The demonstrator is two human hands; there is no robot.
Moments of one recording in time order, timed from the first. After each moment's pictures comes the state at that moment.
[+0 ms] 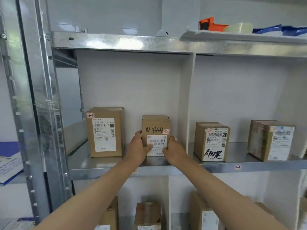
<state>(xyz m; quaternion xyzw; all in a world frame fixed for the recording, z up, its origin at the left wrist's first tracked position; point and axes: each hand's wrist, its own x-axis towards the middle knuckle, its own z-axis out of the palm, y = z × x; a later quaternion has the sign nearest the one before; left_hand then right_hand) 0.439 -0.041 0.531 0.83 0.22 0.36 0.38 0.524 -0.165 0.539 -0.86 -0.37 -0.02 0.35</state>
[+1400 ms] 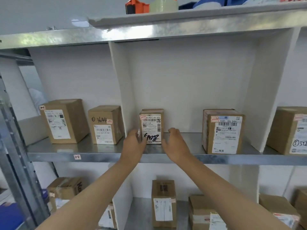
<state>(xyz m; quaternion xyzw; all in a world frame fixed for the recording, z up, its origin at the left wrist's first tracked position) 0.566 -0.232 0.518 0.79 0.33 0.42 0.29 0.691 -0.330 0.513 -0.81 -0.44 -0.04 0.39</state>
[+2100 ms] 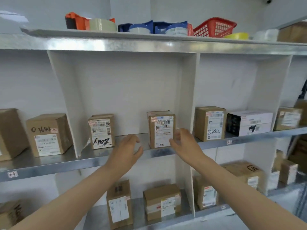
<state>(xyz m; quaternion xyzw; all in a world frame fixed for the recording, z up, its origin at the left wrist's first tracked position) 0.604 -0.348 0.520 0.93 0.08 0.34 0.12 0.731 -0.542 0.535 -0.85 -0.33 -0.11 0.40</state>
